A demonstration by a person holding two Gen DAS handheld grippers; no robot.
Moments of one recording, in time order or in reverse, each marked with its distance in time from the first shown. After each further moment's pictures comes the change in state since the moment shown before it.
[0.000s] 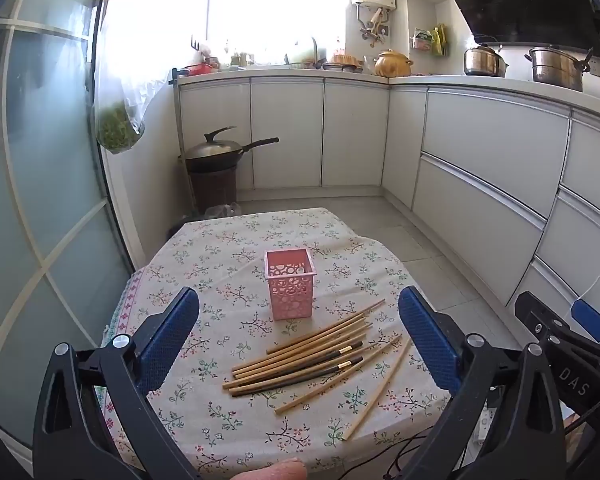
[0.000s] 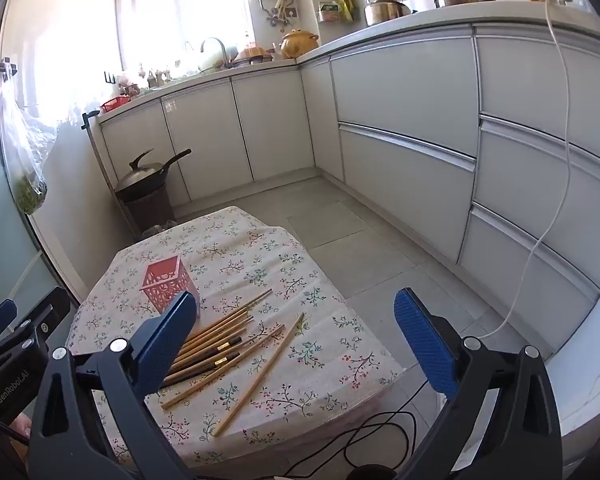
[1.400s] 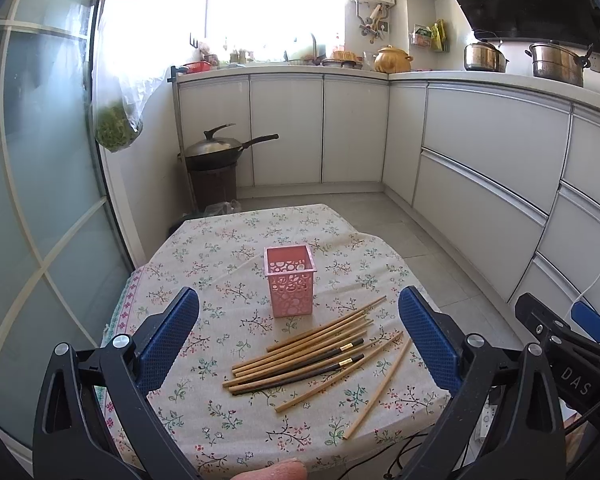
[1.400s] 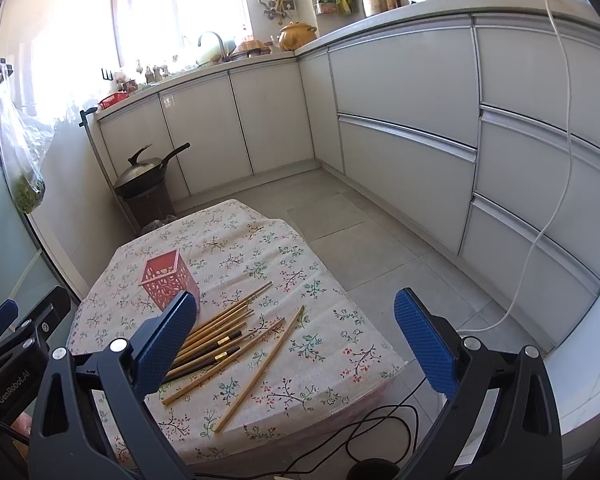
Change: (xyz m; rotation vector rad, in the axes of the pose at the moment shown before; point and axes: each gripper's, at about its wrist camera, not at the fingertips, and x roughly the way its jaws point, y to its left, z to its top) left arm 0.004 0.000 -0.002 0.004 0.008 -0.001; right arm 0.002 -0.002 -0.002 0.001 0.008 -0.004
